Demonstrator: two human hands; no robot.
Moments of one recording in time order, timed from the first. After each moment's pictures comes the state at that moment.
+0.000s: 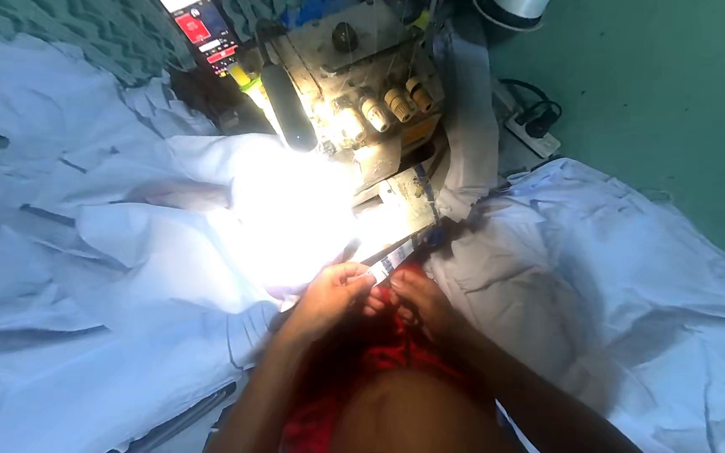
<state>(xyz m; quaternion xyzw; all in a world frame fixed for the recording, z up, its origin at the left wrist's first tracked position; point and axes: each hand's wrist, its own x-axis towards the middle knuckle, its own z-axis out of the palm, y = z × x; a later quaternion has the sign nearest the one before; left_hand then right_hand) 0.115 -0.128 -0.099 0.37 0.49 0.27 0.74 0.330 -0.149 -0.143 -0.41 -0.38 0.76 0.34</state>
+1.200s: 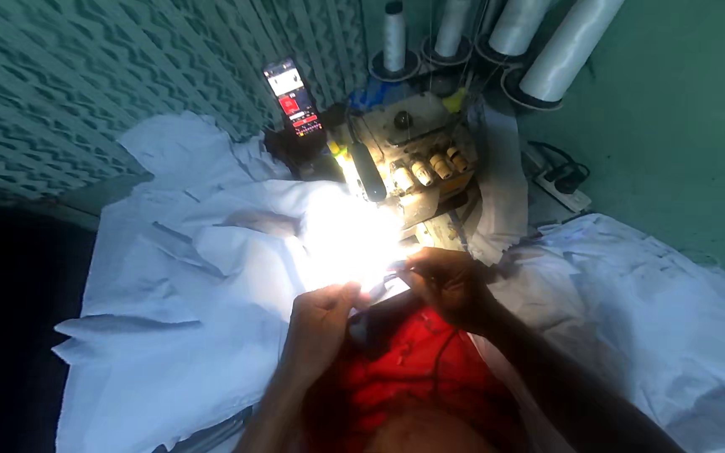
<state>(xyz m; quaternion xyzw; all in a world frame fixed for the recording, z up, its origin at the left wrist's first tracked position) 0.071 -0.154 -0.036 0.57 0.60 0.44 0.34 0.298 -0.068 -0.041 -0.25 -0.77 0.38 0.45</state>
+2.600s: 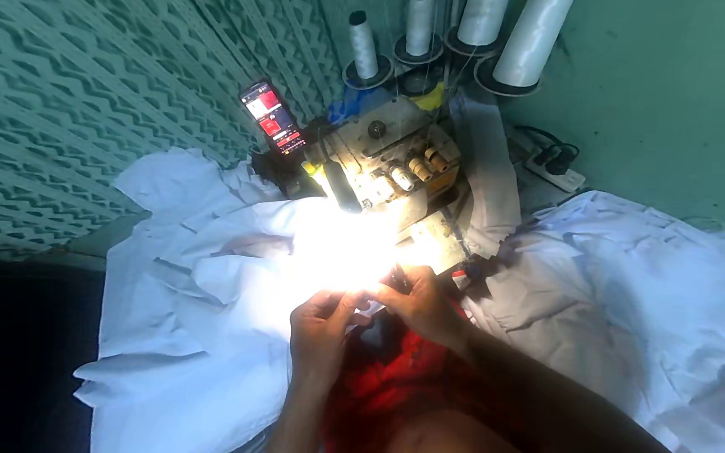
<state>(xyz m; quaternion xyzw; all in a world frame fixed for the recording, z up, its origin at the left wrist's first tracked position) 0.095 -0.143 -0.030 0.41 0.55 0.58 0.44 0.255 -0.089 -0.056 -0.32 -0.58 0.58 0.48</state>
